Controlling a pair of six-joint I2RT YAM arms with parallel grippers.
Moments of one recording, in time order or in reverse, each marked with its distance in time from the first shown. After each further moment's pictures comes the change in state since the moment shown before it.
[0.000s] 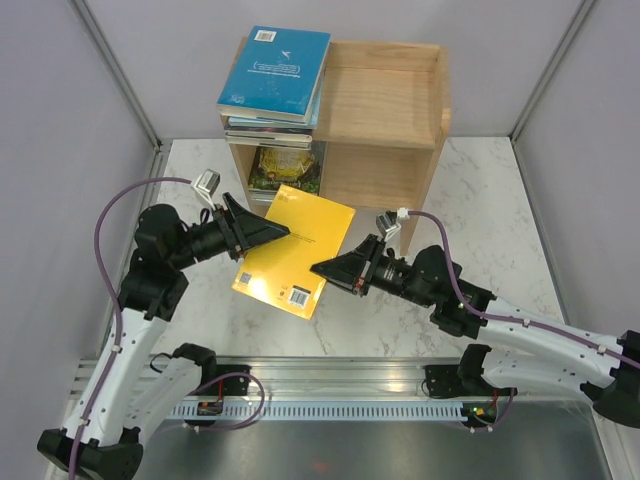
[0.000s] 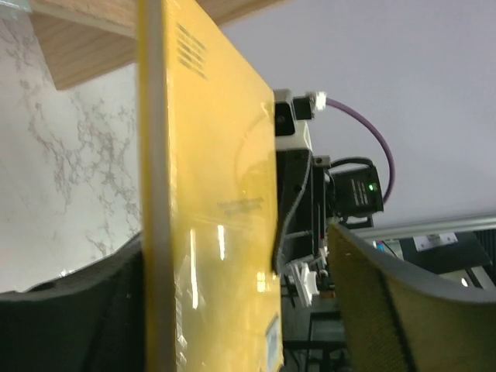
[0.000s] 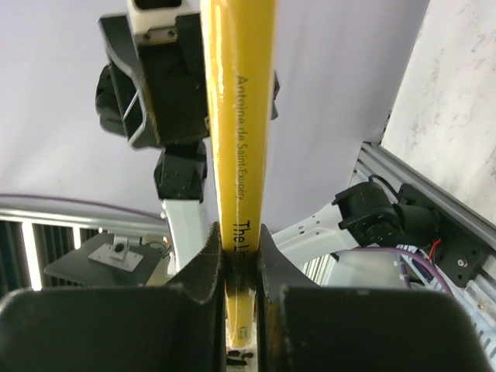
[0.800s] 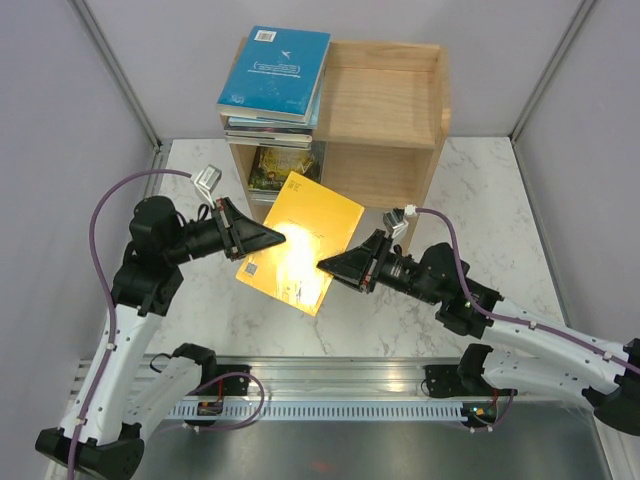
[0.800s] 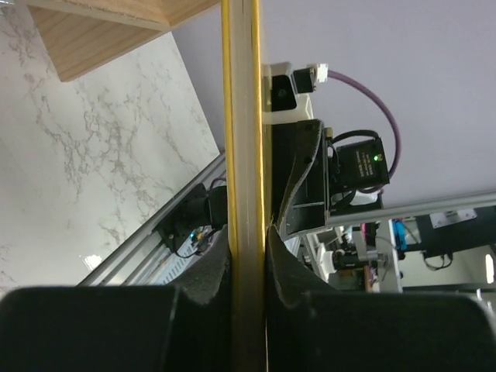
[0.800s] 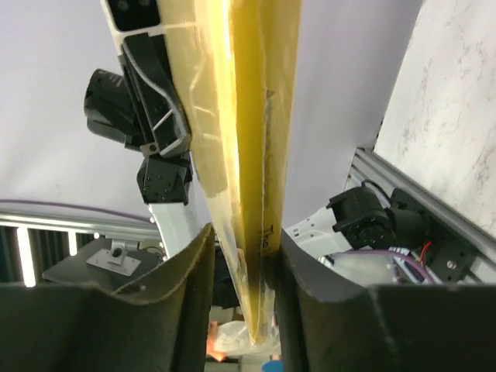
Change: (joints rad) left arm 0.010 0.031 0.096 -0.142 0.078 0.136; right arm -0.049 -0.035 -0.004 -0.040 -0.034 0.002
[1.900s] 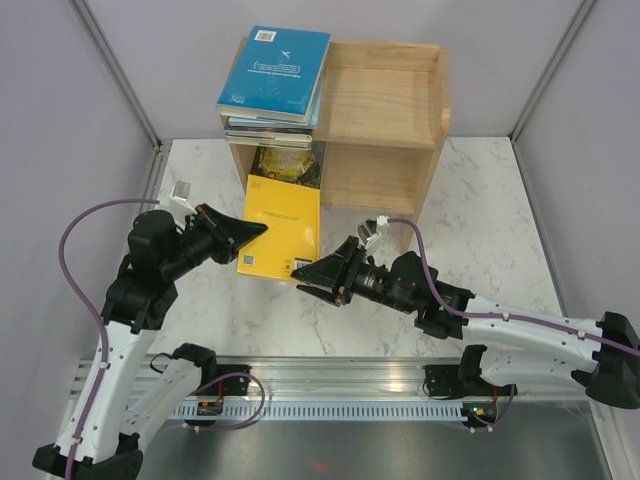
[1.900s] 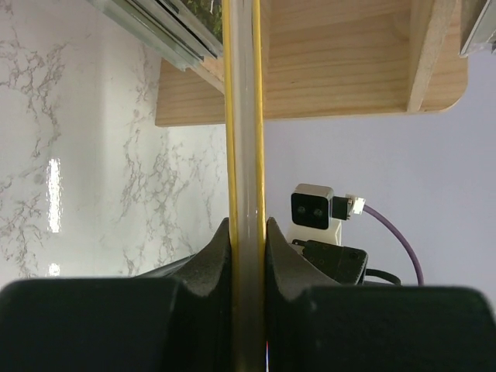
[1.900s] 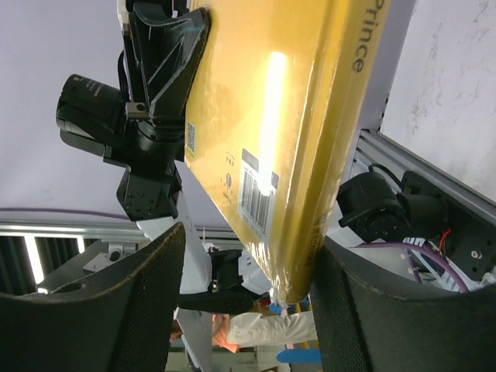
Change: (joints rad) left arm -0.009 -0.082 -0.011 -0.182 -0.455 -0.172; right arm 0.144 0.151 0.027 0.085 0.116 0.041
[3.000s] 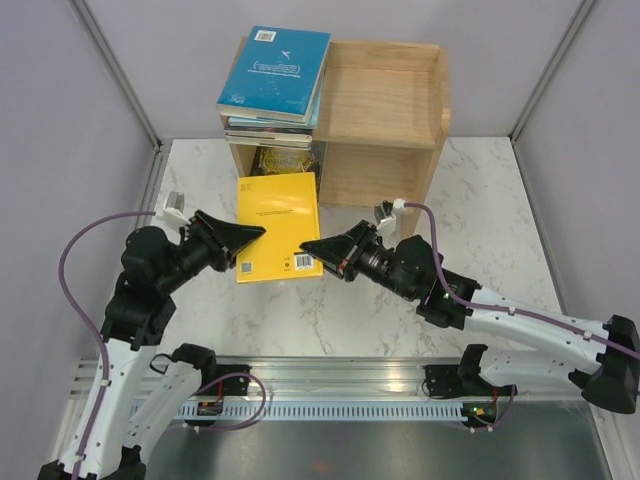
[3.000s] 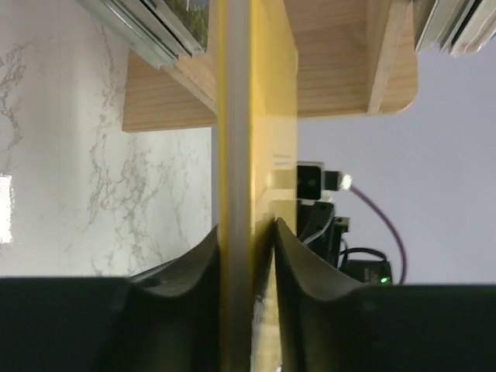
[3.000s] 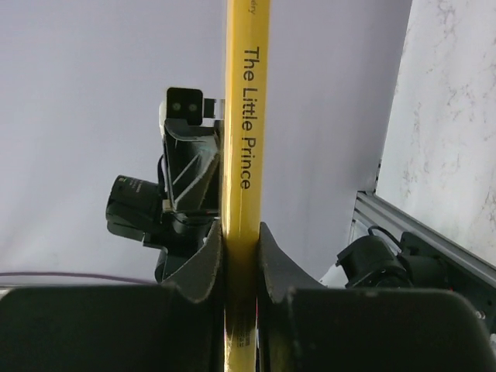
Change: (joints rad) left arm 0.023 -0.108 -0.110 0.108 0.015 -0.126; right arm -0.068 0.021 0.084 -0.074 0.121 0.014
